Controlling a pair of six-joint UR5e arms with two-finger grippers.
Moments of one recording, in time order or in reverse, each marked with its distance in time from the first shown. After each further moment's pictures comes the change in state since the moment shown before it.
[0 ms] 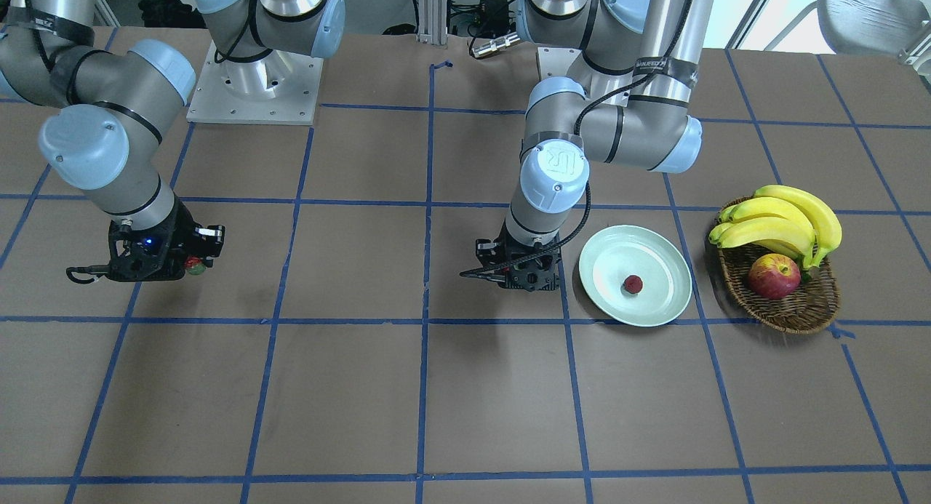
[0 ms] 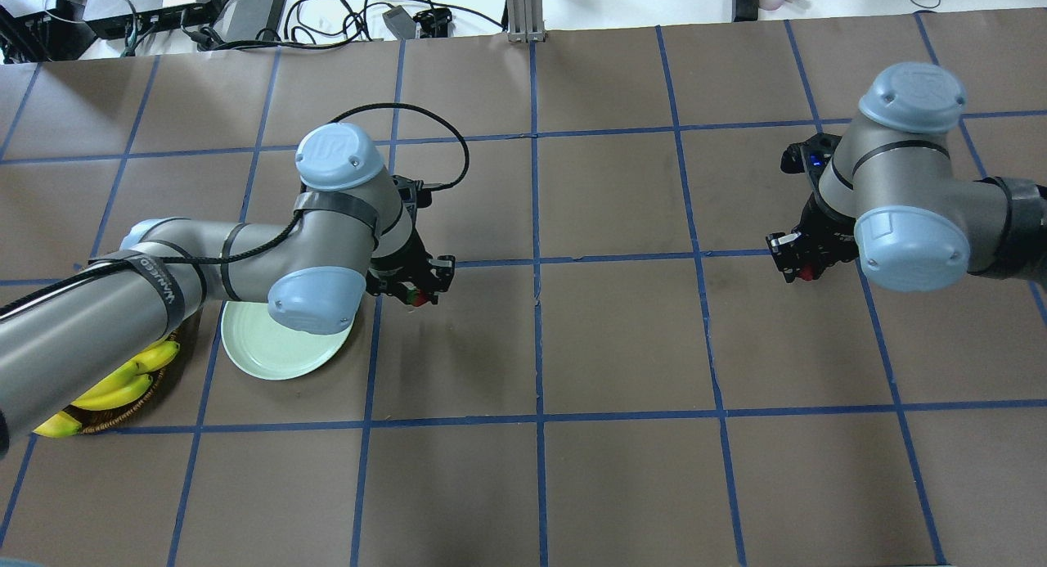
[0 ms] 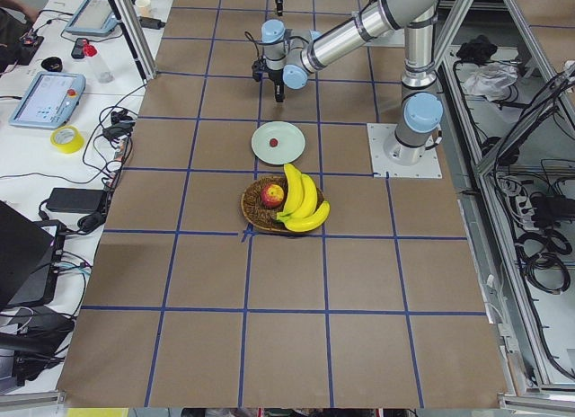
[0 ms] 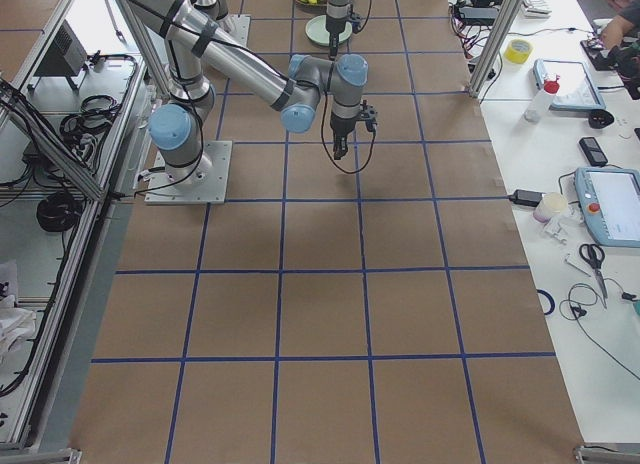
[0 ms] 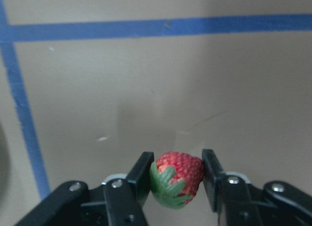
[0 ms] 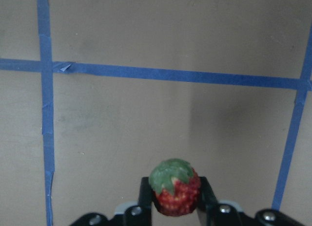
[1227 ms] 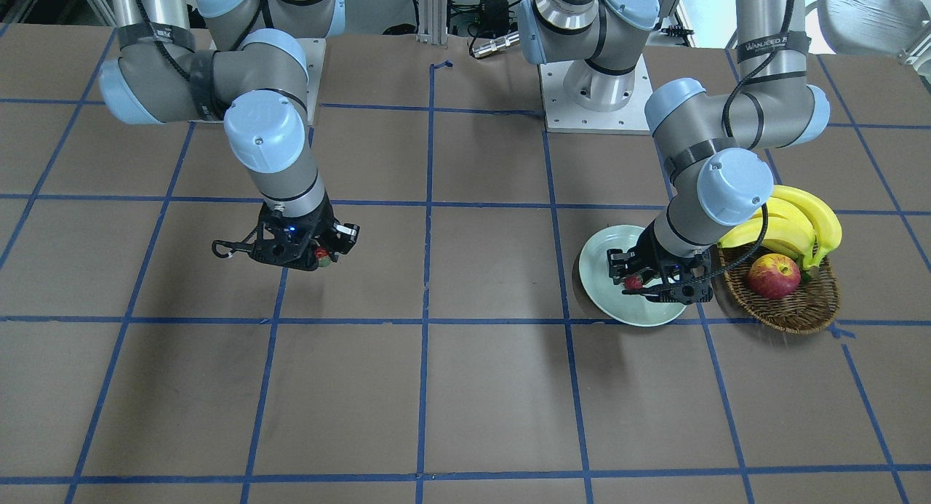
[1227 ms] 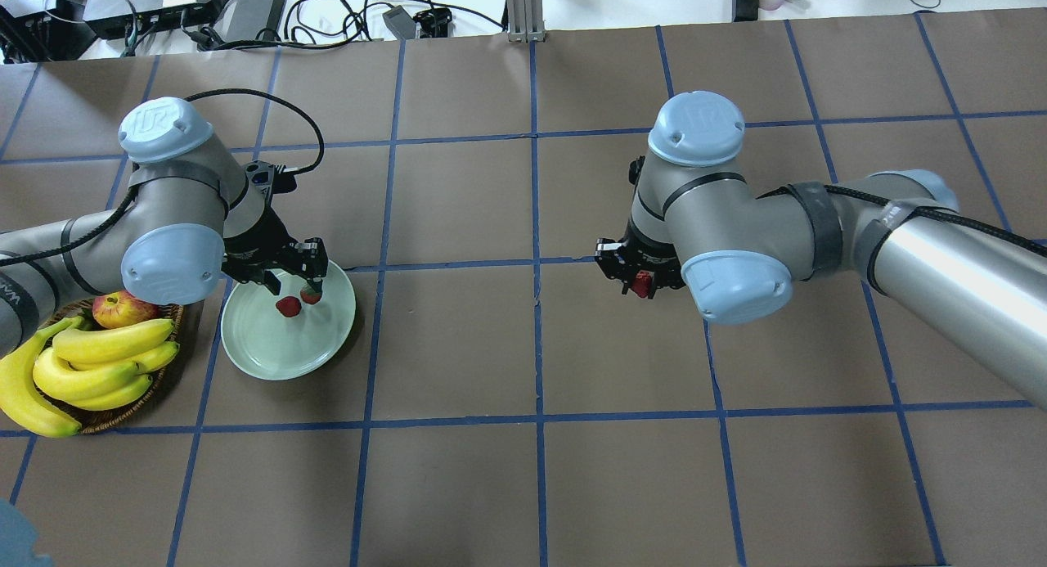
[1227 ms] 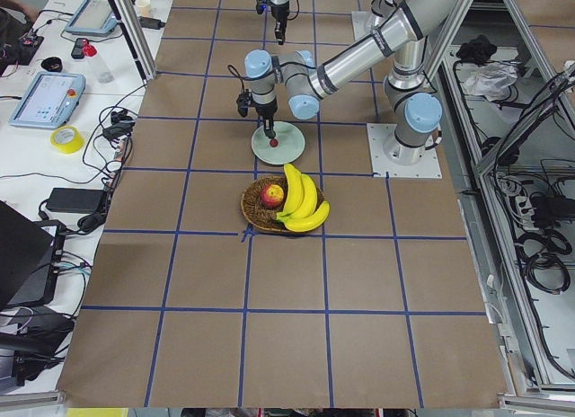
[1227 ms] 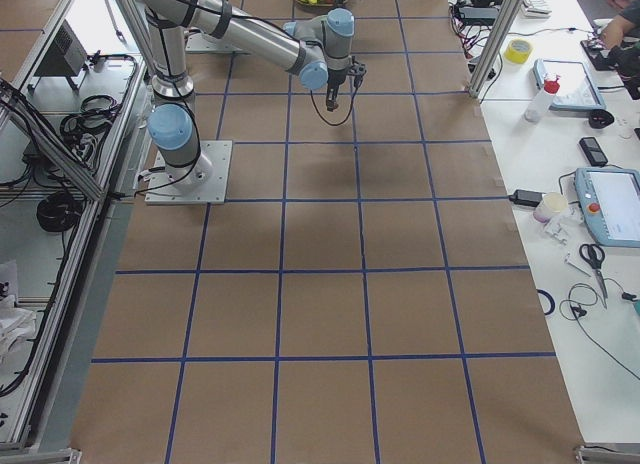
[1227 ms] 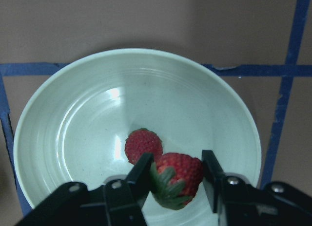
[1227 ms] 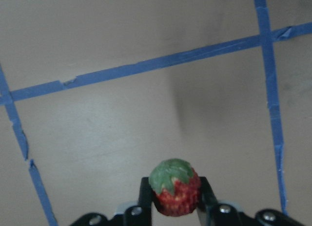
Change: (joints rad) left arm 0.280 0.042 -0.002 -0.084 0.050 0.228; right arm 0.408 0.070 -0.077 -0.020 0.120 0.711
